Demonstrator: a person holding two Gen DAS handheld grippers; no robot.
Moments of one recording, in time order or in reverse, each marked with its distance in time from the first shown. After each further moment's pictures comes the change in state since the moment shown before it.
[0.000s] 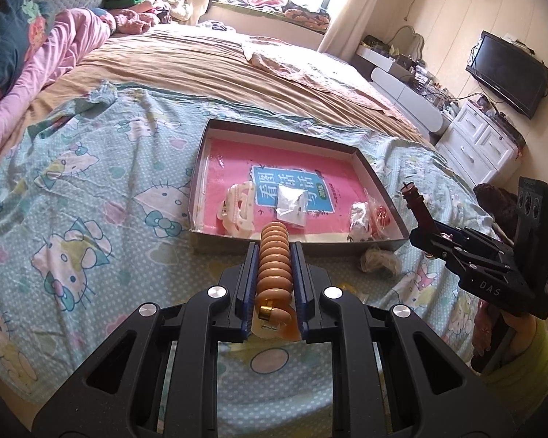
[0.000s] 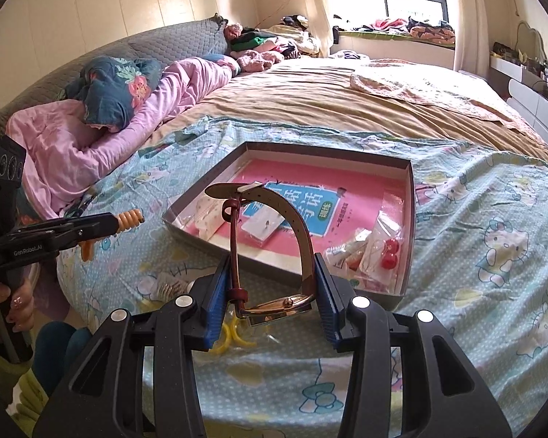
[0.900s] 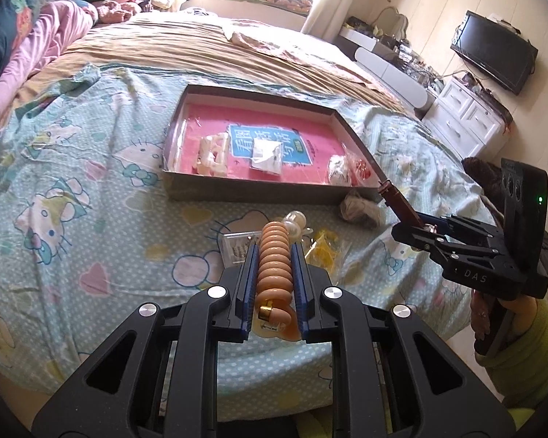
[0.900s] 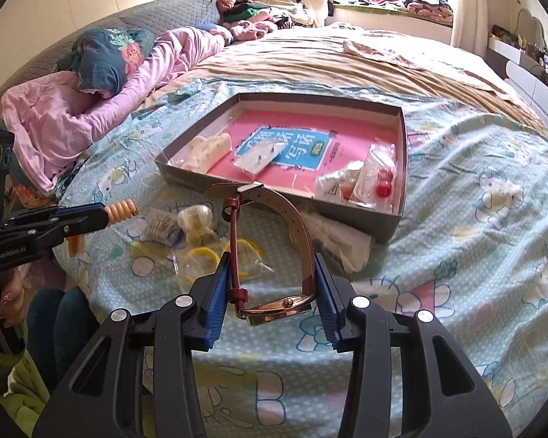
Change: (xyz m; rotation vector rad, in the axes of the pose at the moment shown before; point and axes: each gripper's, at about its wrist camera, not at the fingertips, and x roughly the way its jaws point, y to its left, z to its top) left arm -0.003 -0.016 -0.047 0.034 0.056 -0.045; right arm -0.007 0.003 -0.049 0.002 0.117 -0.027
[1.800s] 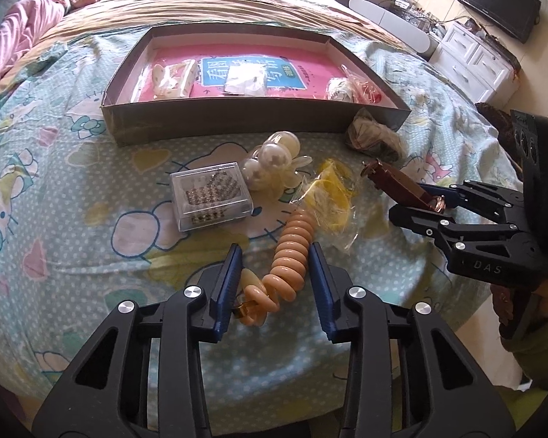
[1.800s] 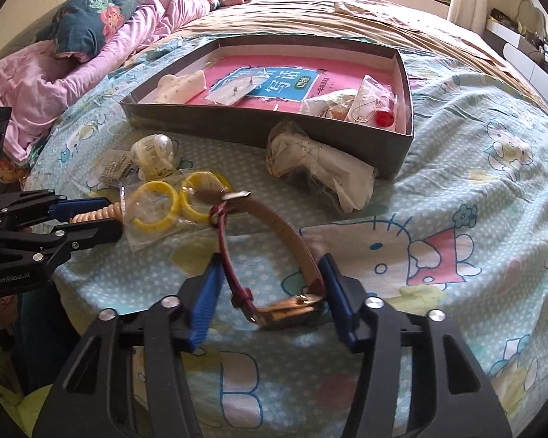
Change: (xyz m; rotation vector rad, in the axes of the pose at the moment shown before) left arm 0.068 -0.016 -0.032 0.096 0.180 0.029; right arm 0.045 -0.013 -0.037 0.011 0.138 -0.048
